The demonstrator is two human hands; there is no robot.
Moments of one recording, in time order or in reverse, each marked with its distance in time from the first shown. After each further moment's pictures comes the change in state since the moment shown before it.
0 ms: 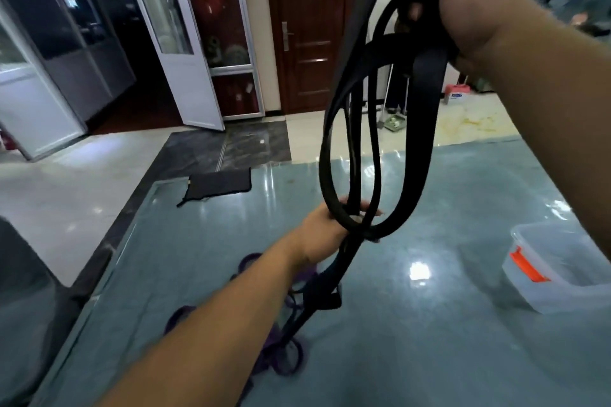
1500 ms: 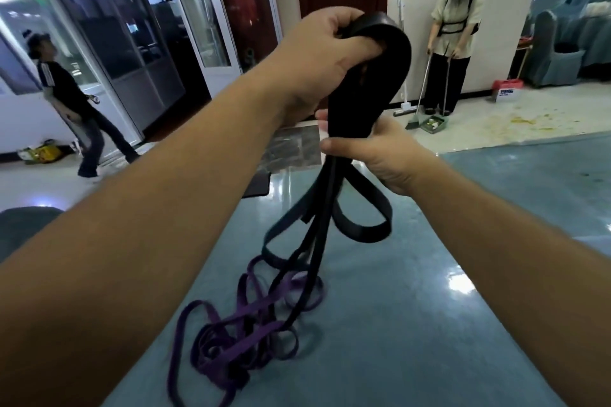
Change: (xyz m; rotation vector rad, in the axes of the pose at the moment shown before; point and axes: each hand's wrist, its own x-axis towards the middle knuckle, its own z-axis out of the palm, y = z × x) left_hand 0.052 0.233 0.019 0.325 0.321 0.360; right_hand -0.051 0.123 -0.035 0.110 -0.334 0.262
